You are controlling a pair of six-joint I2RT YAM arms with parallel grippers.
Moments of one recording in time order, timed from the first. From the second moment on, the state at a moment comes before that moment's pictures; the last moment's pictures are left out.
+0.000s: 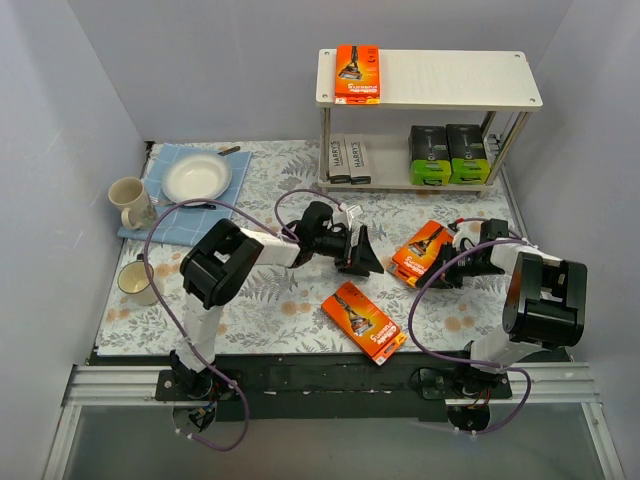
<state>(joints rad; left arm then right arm) -0.72 2.04 1.11 0.40 0.86 -0.79 -0.19 1.55 0.72 -0.59 -0.88 0.02</state>
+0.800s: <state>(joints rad) -0.73 2.29 1.35 0.53 0.96 -1.03 -0.14 1.56 0.74 -0.77 -1.04 -0.21</state>
